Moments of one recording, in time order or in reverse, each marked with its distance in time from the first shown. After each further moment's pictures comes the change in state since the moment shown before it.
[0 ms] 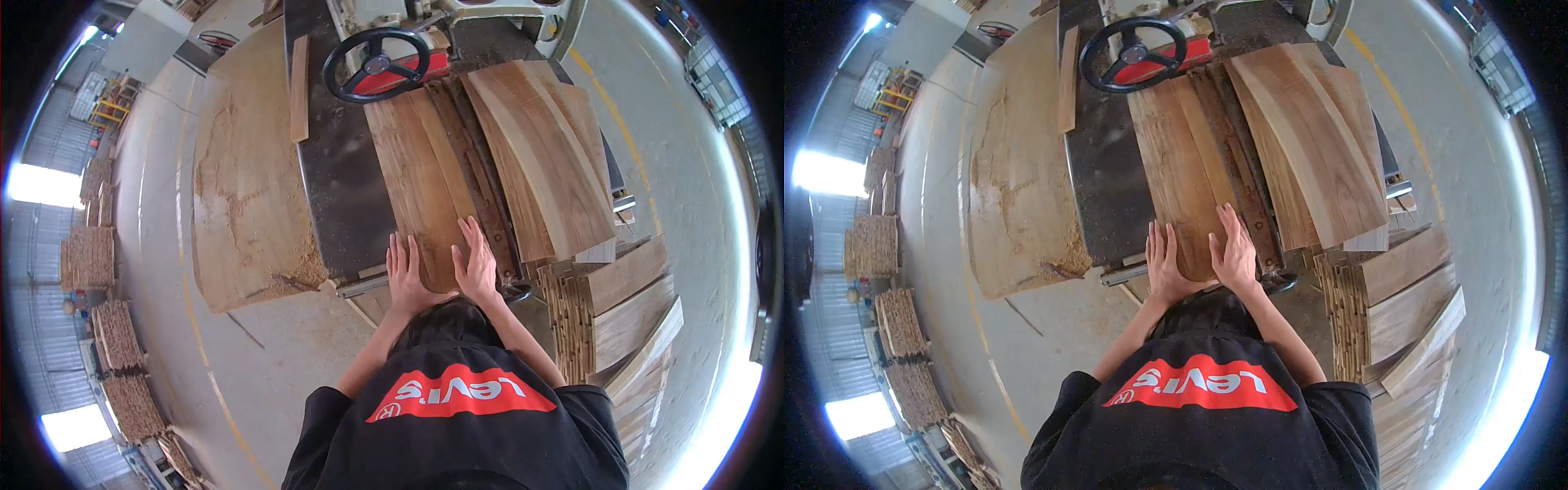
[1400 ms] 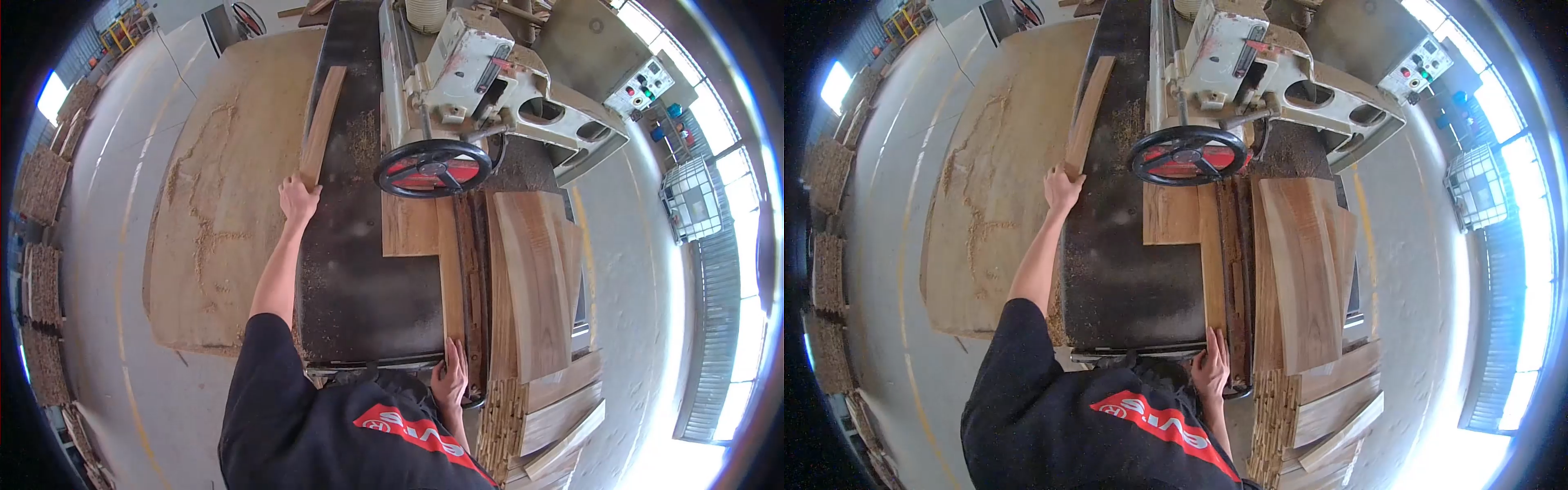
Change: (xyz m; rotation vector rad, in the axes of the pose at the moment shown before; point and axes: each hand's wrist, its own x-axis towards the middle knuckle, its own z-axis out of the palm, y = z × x) left_hand 0.340 -0.340 -0.077 0.194 0.193 -0.643; right_hand 0.004 -0.005 0.015 -0.343 -0.093 0.107
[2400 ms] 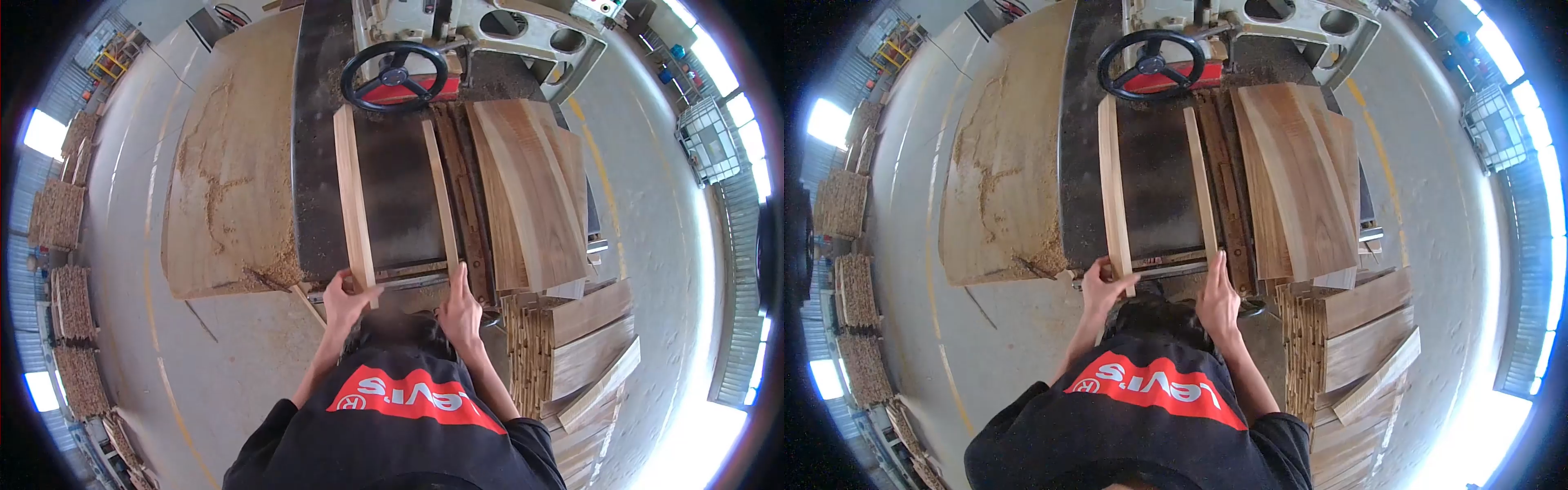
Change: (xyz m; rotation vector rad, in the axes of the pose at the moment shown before) left_hand -0.446 0.024 -0.109 -0.493 -0.441 -0.250; right_hand -0.040 0.001 -0.051 -0.003 -0.096 -0.023
